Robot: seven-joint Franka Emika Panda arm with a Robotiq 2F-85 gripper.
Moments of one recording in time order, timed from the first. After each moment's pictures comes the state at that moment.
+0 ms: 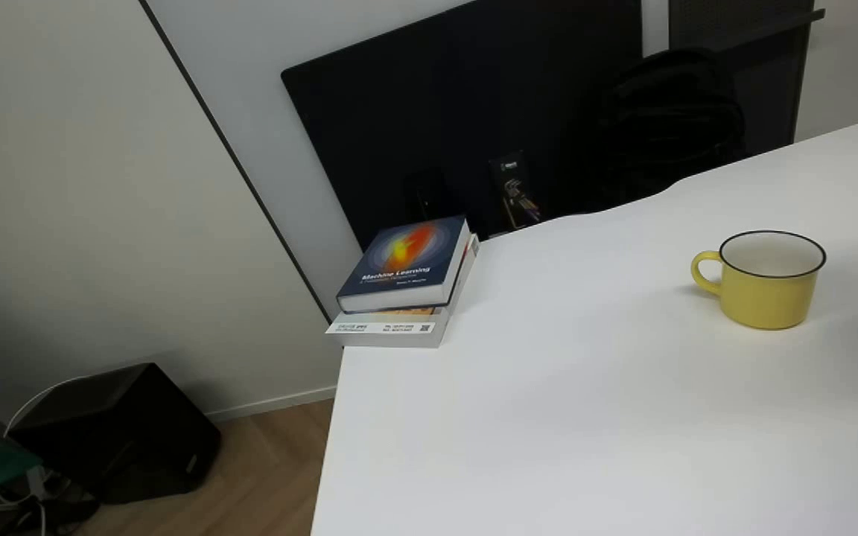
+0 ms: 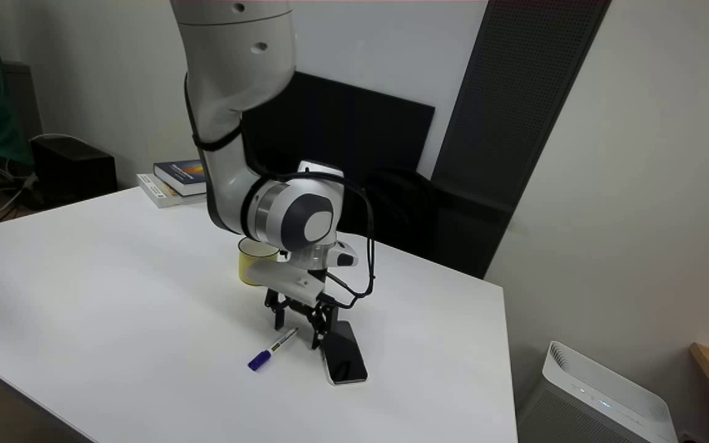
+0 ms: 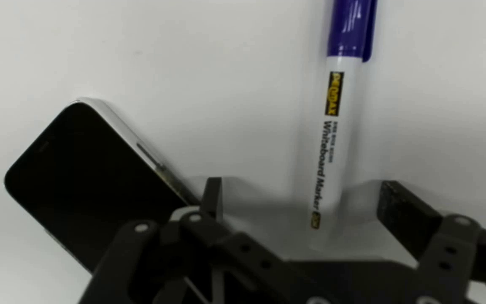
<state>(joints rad) -0.01 0.70 -0.12 -2.07 -0.02 2.68 -0.01</state>
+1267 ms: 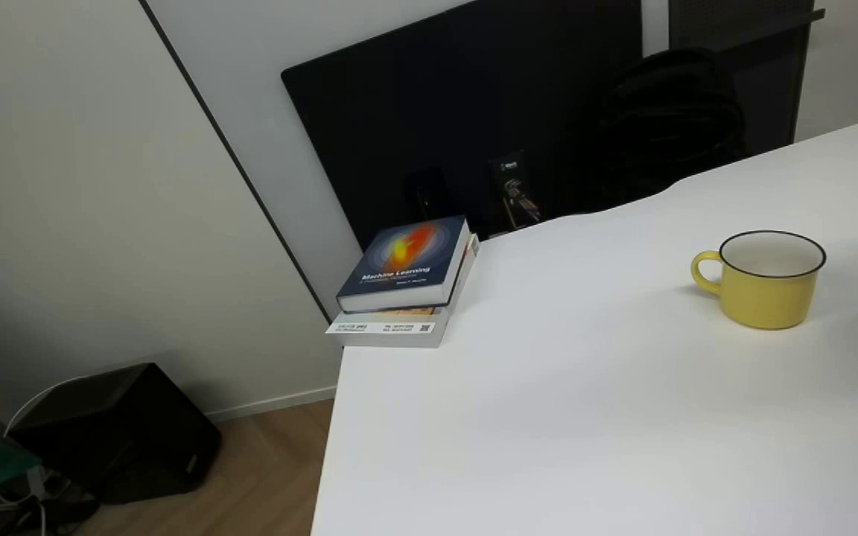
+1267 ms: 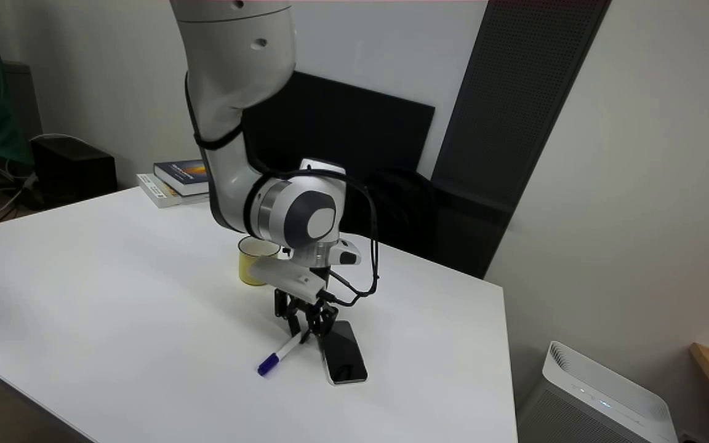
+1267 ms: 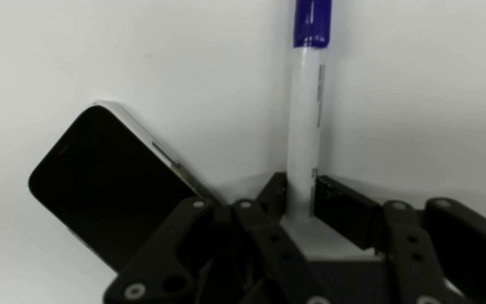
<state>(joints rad) 0.01 0.70 -0.15 -2.06 -0.02 2.67 0.04</state>
